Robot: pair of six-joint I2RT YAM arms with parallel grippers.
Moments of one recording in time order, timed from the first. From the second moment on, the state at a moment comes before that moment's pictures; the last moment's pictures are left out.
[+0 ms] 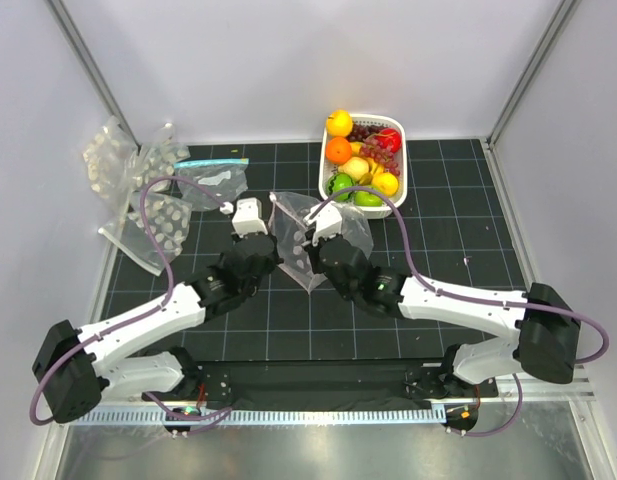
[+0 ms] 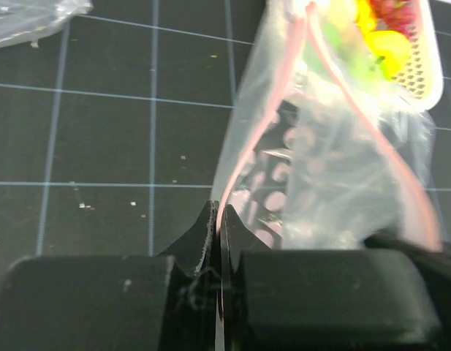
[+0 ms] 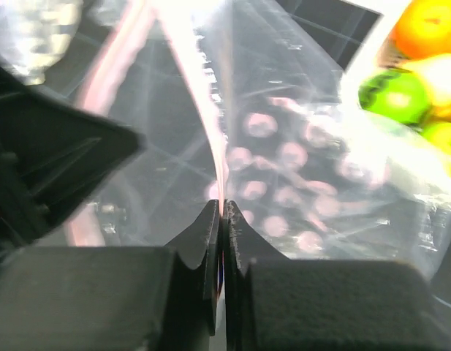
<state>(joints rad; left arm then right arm) -0.88 1.09 0.74 -0.07 -0.64 -0.61 1.09 1.34 0.90 0.13 0.56 0.16</state>
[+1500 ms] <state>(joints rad) -0.74 1.11 0.72 -0.04 -0.32 -0.63 1.05 1.12 0.82 0.09 0.61 0.13</state>
